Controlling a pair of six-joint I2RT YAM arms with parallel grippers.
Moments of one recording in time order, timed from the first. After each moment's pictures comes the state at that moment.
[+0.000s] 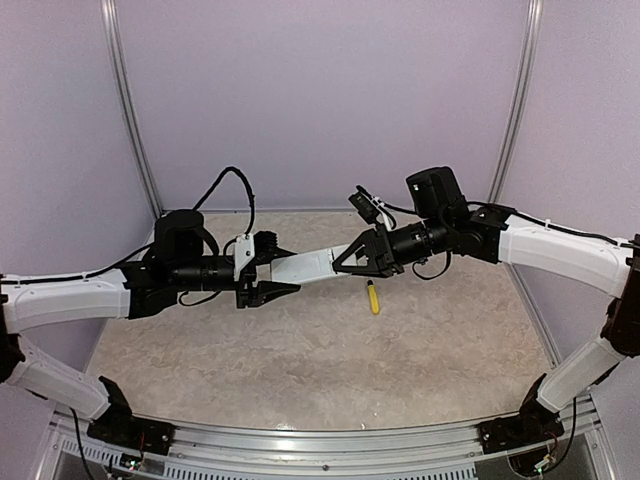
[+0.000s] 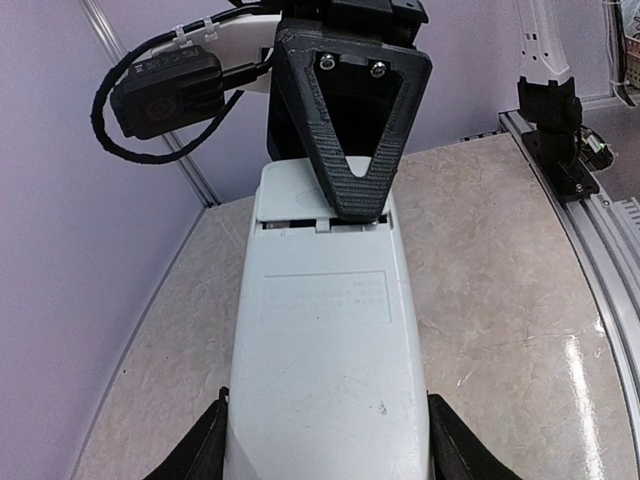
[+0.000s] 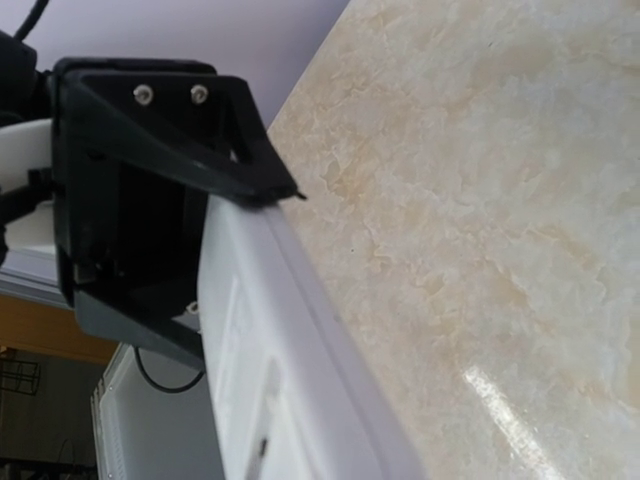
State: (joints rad) left arm -0.77 1.28 0.79 0.27 0.53 0.52; right arm 0.76 1.50 1.25 -0.30 -0.71 0.56
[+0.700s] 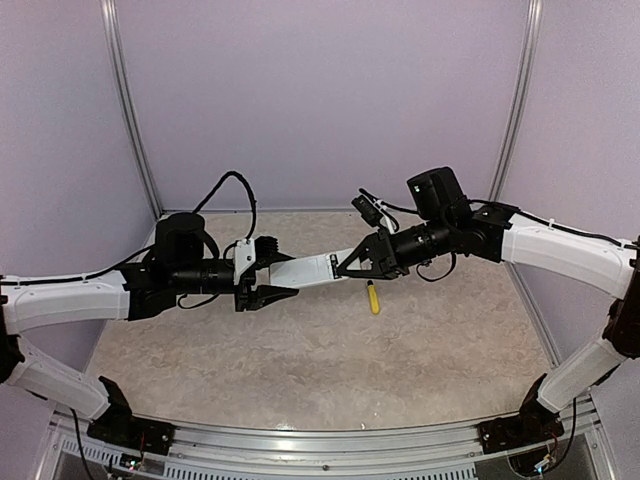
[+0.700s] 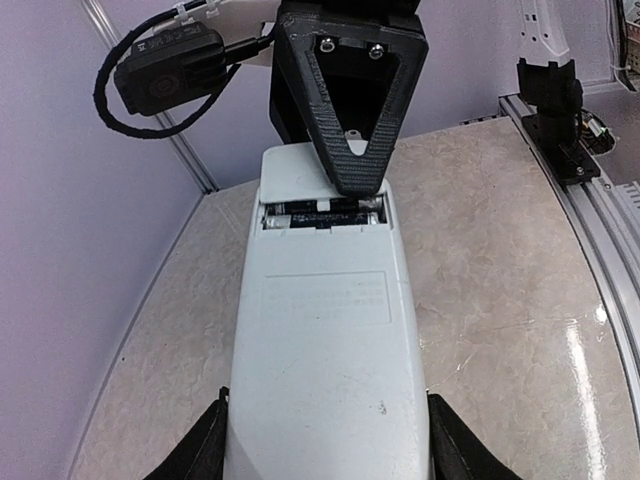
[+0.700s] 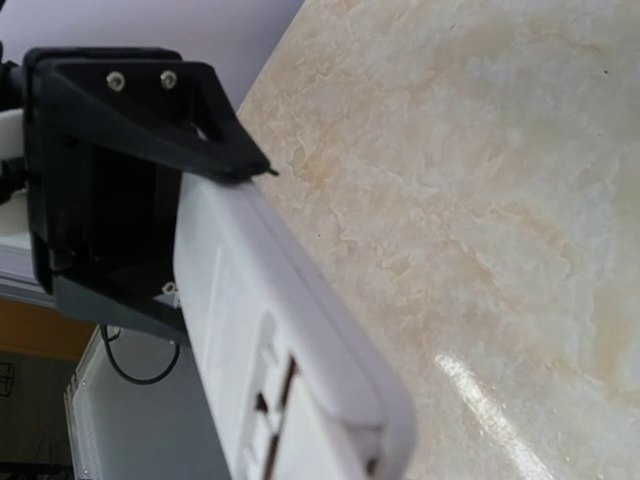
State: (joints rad) left arm -0.77 1.27 0.77 0.24 0.51 0.54; right arm 0.76 1.48 1.25 -0.38 -0.67 0.53
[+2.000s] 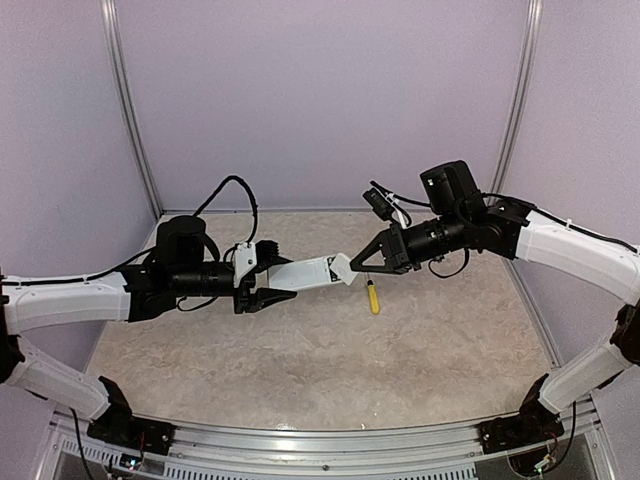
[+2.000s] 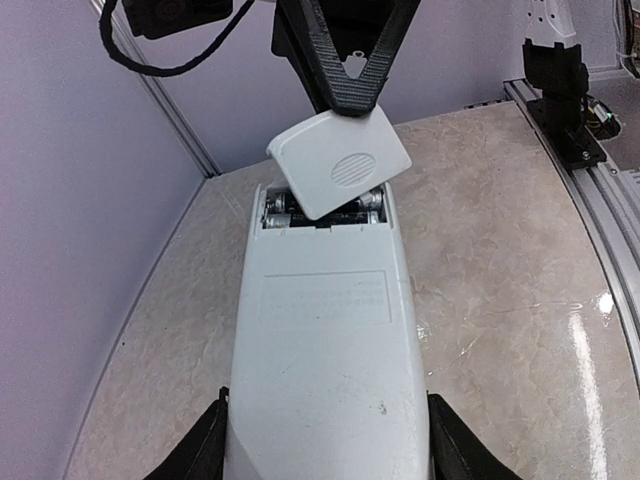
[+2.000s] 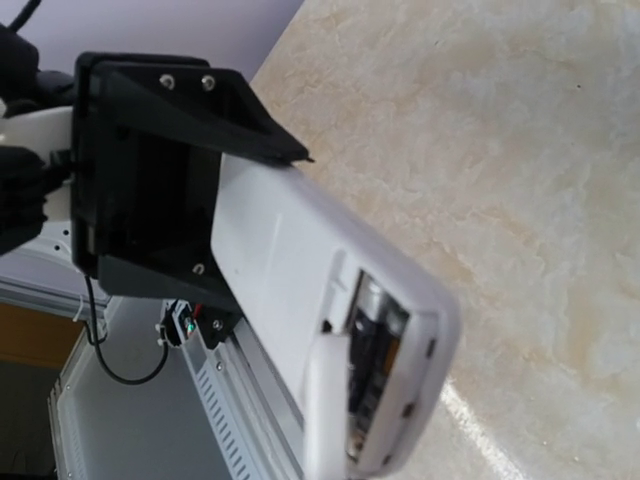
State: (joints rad) left arm -0.76 1.28 0.76 0.23 0.48 0.56; right arm 0.75 1.42 1.26 -0.45 -0.64 0.49
